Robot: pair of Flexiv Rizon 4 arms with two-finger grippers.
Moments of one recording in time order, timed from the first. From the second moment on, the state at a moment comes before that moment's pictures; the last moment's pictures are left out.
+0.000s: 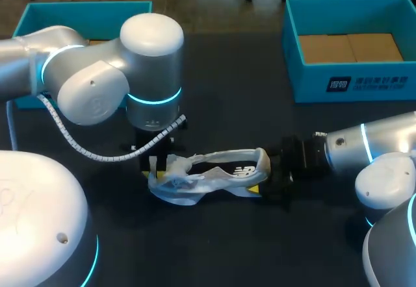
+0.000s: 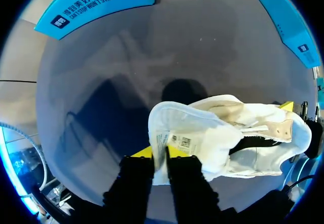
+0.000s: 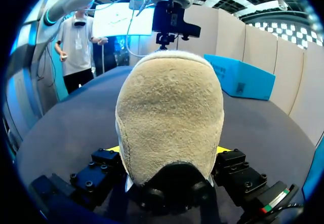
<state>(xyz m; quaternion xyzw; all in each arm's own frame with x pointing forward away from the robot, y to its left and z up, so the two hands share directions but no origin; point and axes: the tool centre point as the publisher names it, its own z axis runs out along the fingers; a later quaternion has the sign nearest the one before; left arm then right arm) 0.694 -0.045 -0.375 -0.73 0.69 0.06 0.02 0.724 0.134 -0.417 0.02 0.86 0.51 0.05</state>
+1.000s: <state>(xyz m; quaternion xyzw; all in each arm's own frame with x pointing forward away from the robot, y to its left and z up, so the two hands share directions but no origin) 0.717 -0.048 -0.318 -0.63 0.78 -0.04 0.03 0.724 0.133 -0.418 0.02 0.86 0.51 0.05</state>
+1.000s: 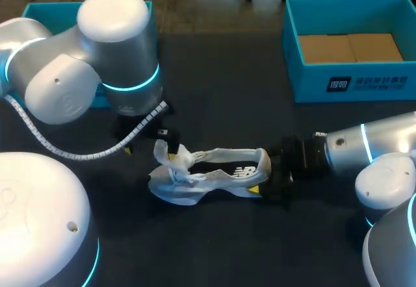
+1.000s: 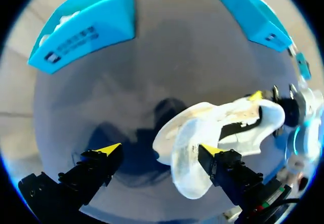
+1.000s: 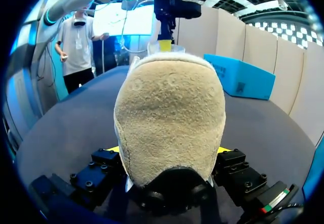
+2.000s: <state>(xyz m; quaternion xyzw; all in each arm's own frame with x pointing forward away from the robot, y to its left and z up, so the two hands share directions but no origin) 0.749 -0.136 -0.230 -0.20 0.96 -0.18 0.04 0.724 0.133 -0.418 0.02 0.86 0.51 0.05</state>
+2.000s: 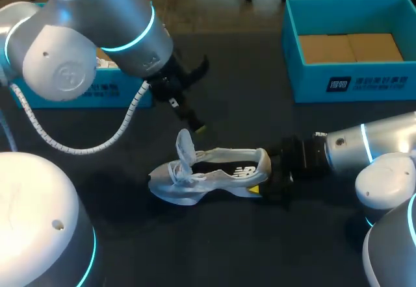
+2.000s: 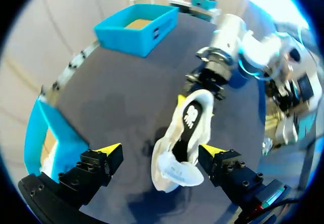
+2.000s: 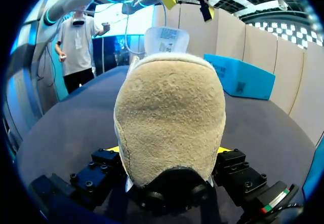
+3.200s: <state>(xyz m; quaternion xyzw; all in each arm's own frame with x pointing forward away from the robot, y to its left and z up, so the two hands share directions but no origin) 0.703 -0.215 -0.278 0.03 0.99 -0.16 -0.02 0.724 0.133 -0.418 0.02 0.86 0.51 0.05</state>
